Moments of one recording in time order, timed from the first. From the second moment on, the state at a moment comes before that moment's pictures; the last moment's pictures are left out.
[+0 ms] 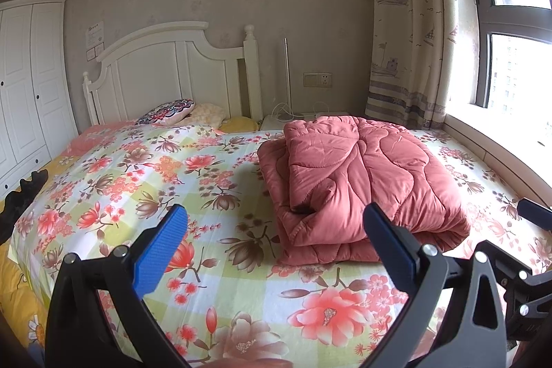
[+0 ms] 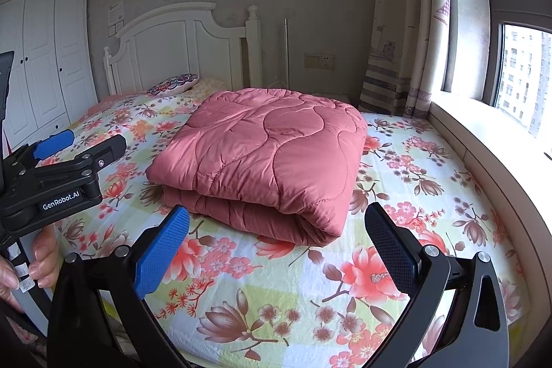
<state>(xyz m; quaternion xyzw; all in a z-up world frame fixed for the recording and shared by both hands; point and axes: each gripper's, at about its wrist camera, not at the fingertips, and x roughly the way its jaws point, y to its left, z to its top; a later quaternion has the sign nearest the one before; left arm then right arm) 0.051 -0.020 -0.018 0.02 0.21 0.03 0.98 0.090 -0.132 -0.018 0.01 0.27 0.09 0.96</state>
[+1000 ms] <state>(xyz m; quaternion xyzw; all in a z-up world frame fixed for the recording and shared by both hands) 0.088 0.003 -0.025 0.04 0.22 -0.03 0.97 0.111 -0.140 -0.029 0.01 0.28 0.08 0.96</state>
